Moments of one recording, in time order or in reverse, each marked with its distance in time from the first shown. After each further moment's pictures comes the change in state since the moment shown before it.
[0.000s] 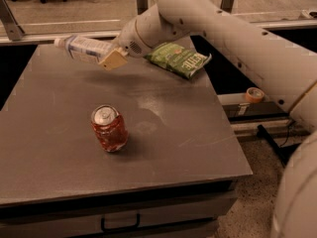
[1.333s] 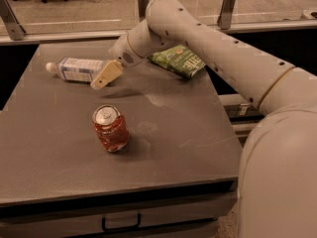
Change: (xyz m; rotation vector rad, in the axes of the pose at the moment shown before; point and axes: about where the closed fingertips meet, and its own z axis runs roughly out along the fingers) arm 0.029 -0.006 0.051 -0.072 0.022 0.049
